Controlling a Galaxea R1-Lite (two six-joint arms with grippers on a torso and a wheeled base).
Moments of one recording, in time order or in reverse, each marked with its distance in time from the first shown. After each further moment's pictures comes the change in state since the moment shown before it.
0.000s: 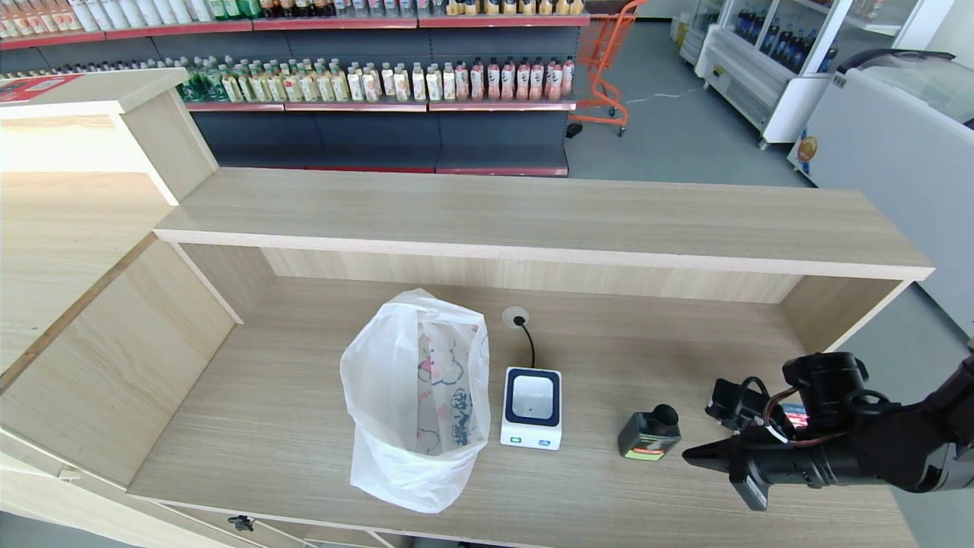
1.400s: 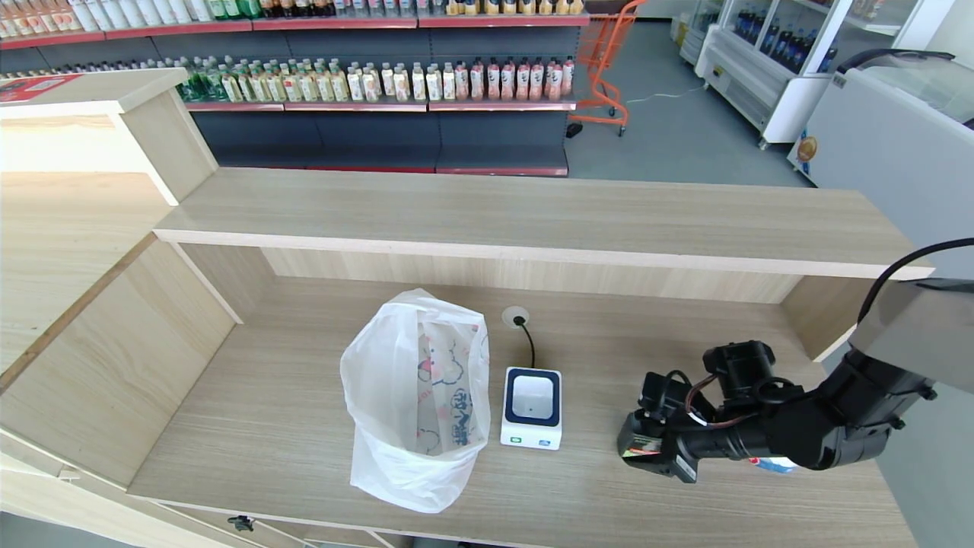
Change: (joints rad) left arm 0.001 0.000 0.000 0.000 0.000 0.000; right arm 0.162 0.191 -0.199 -0.069 -0.083 -0.004
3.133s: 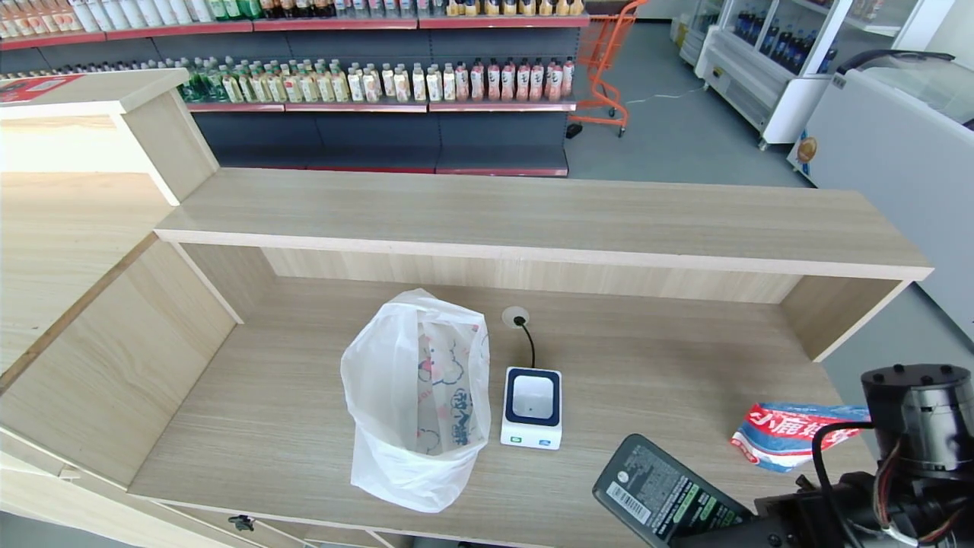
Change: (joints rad) left arm 0.000 0.000 0.000 0.000 0.000 0.000; right arm 0.165 -0.697 0.444 0.034 0.540 -1.814
